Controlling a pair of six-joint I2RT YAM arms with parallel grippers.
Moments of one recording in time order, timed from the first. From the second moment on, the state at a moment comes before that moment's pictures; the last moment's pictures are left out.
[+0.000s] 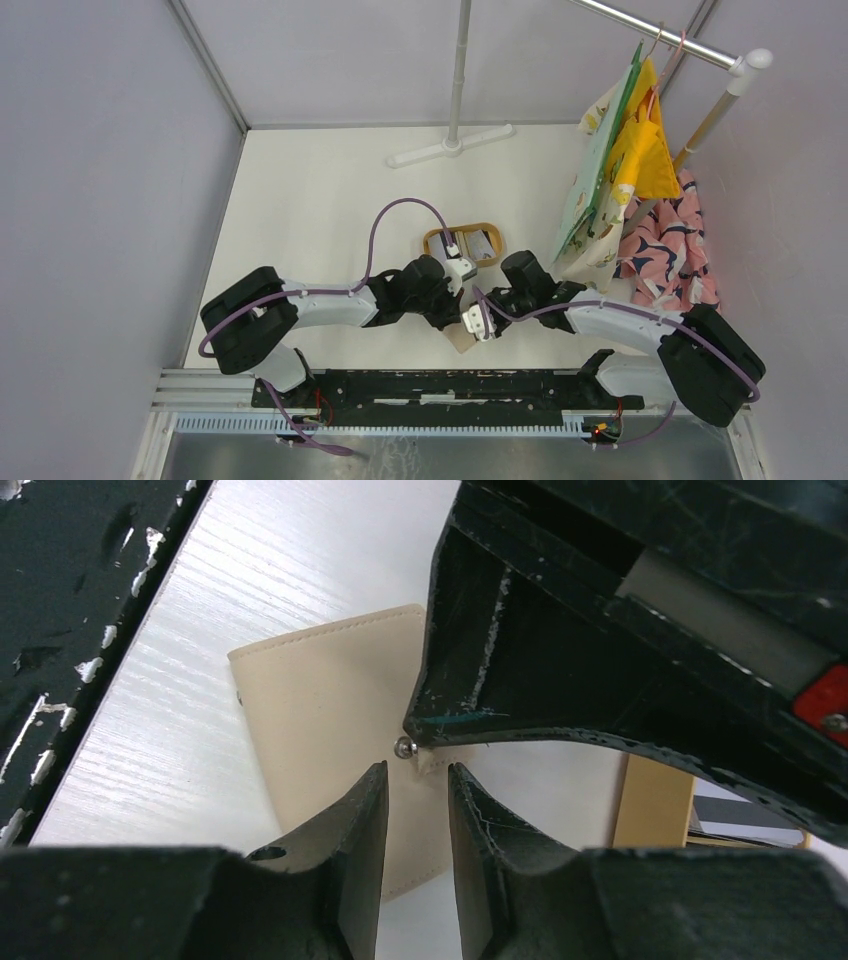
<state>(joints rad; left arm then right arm) -1.02 1.55 0.68 0.14 0.22 -0.25 0.74 1.21 0.44 -0.07 -0.70 -1.15</state>
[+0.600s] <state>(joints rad) -1.02 1.54 0.66 0.16 0.23 -0.25 0.79 1.26 0.44 -0.05 -0.65 -1.15</state>
